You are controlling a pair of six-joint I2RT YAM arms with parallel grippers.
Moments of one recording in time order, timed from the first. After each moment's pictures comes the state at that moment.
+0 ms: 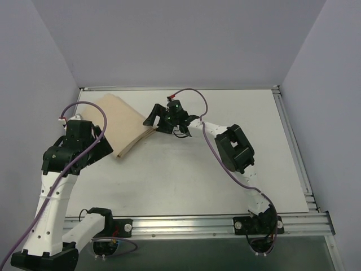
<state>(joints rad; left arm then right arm) -0.16 0.95 1.27 -1.21 -0.28 -0.62 0.66 2.31 1.70 0.06 -0.28 0.94</state>
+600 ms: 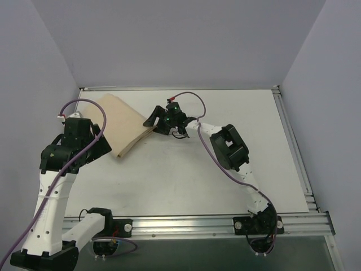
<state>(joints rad) -0.16 0.97 1.32 -1.23 -0.28 -0.59 0.66 2.41 1.76 0.13 -0.29 1.02</state>
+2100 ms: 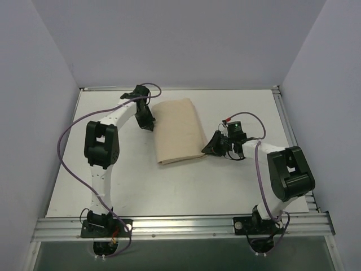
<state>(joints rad) -0.29 2.20 1.84 -0.87 0.07 -0.69 0.27 1.63 0.75 0.03 -0.46 0.74</state>
